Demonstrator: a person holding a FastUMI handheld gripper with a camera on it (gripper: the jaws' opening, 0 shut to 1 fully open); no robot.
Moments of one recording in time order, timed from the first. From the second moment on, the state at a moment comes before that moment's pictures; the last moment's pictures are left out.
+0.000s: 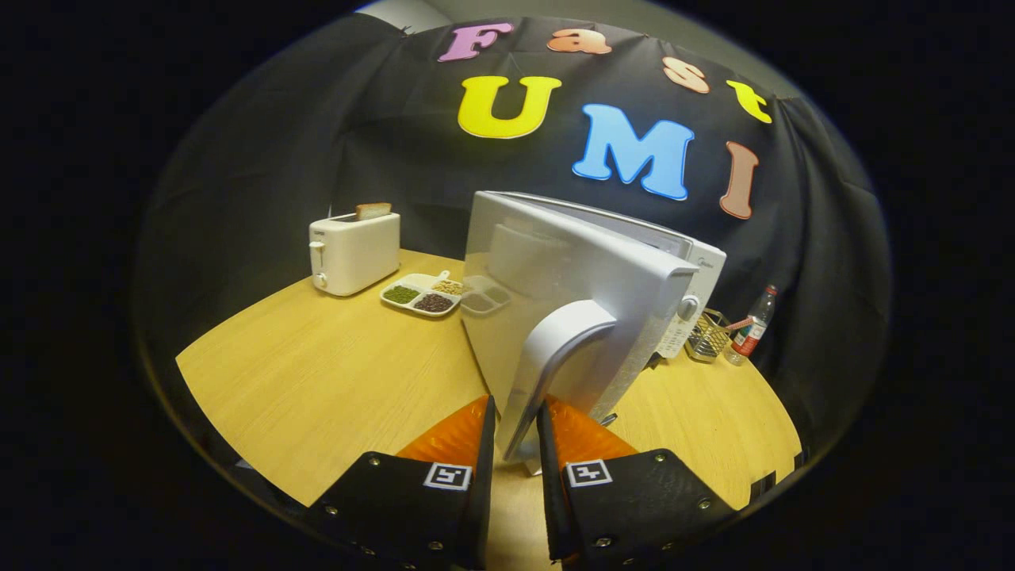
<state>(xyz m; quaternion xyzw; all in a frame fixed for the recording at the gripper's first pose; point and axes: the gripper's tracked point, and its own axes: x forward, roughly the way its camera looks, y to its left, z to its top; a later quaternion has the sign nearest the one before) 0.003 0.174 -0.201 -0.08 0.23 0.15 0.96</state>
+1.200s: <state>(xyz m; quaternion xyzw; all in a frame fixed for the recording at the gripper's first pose) -0.097 0.333 -0.130 -0.02 0.18 0.40 0.90</state>
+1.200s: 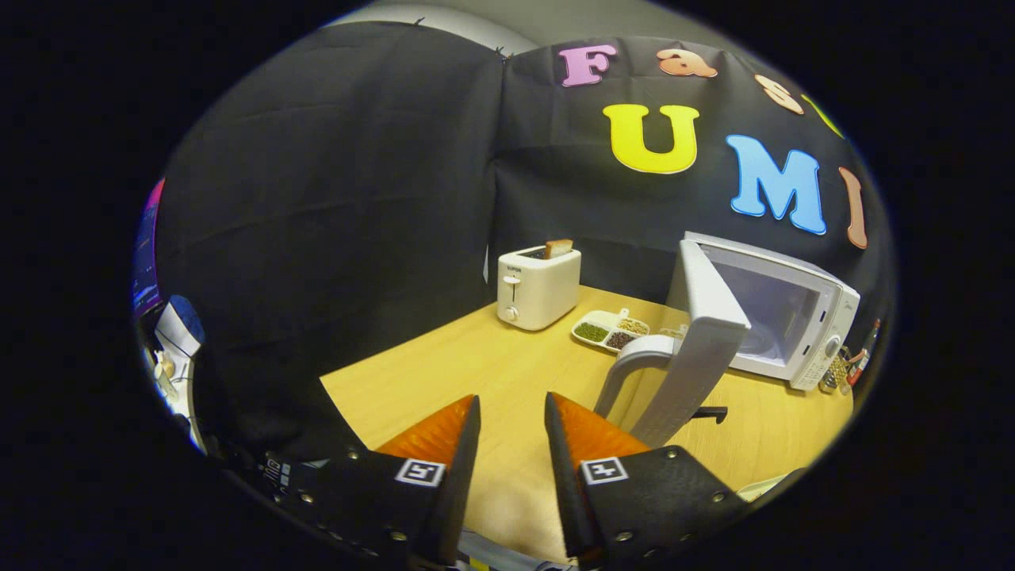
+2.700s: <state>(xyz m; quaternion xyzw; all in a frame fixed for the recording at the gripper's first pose) -0.021 0.037 -0.196 0.02 0.26 0.08 0.96</state>
